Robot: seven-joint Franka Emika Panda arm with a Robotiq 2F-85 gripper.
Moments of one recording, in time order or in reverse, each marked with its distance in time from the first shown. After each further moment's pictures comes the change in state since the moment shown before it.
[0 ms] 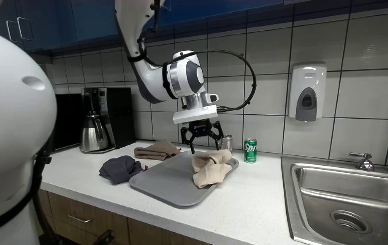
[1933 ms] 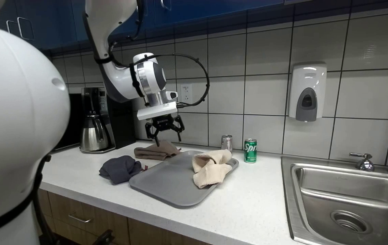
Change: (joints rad) arm 0.159 0.031 0.135 0.072 -0.093 -0.022 0.161
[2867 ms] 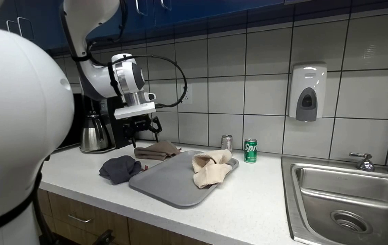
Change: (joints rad) arm 0.064 0.002 0.103 0.011 0.055 -0.064 -0.028
